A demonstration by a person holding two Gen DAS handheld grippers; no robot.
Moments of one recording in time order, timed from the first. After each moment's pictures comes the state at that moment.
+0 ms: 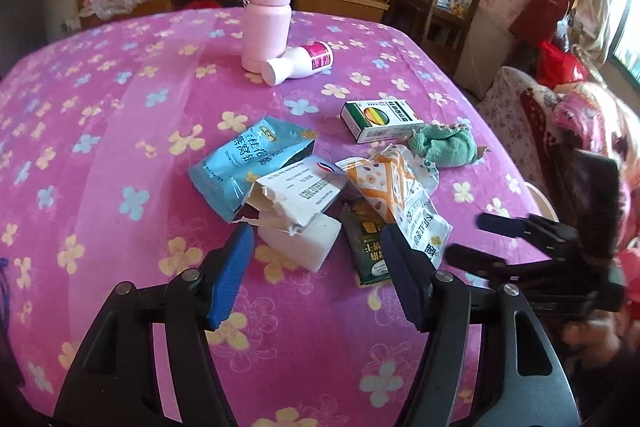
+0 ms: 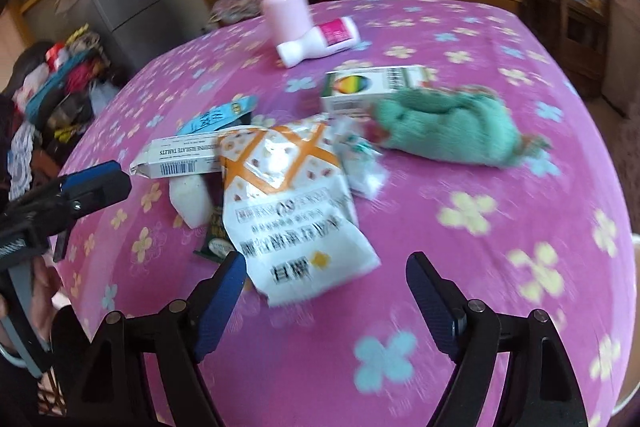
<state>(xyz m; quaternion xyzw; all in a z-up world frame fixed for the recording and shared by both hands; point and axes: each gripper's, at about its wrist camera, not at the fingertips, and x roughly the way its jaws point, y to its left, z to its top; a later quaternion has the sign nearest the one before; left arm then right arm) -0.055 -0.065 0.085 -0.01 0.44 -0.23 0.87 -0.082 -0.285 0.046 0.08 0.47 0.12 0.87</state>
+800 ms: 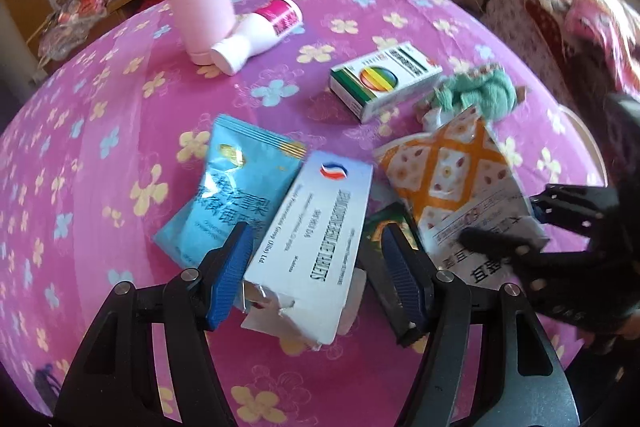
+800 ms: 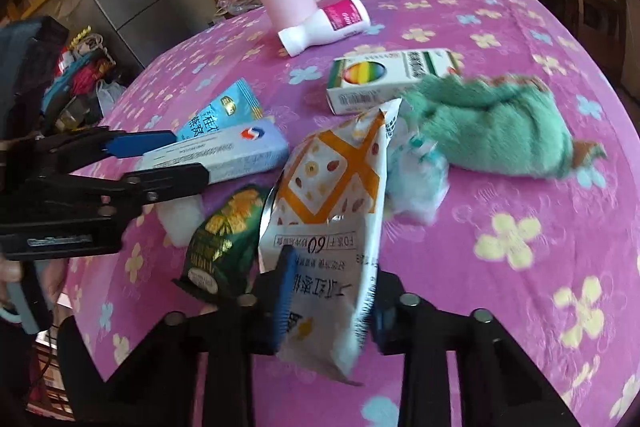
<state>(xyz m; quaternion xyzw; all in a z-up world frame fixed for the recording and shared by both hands) 0.006 -0.136 0.054 0.17 0.49 -0.24 0.82 -0.055 -0.293 0.023 0.11 0.49 0.14 0.85</state>
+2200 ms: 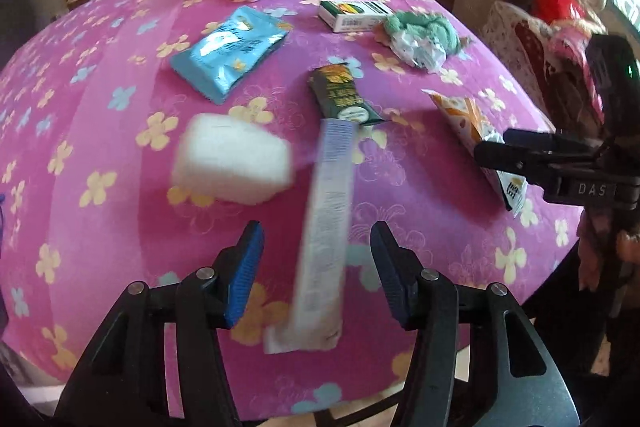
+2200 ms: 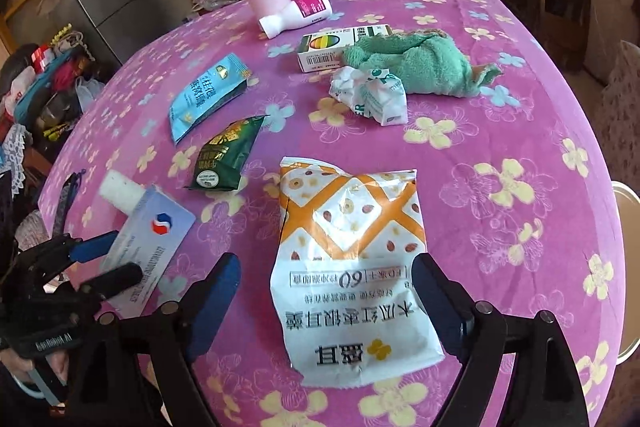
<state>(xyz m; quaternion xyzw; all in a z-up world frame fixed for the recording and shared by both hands) -0.140 -0.081 0.038 0.07 0.50 -0.22 0.84 -0.136 -0.300 0.039 0.09 0.51 0.08 0.85</state>
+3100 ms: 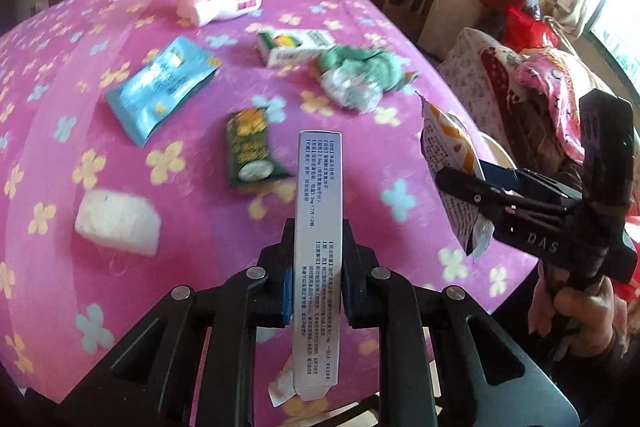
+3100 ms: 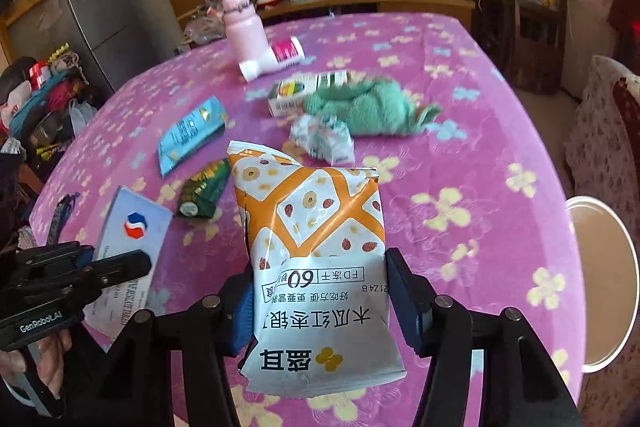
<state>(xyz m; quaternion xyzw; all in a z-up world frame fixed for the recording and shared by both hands) -0.136 -0.127 0.071 0.00 0.48 -0.28 0.83 -0.163 -0.336 0.073 0.08 0.44 0.05 0.89</state>
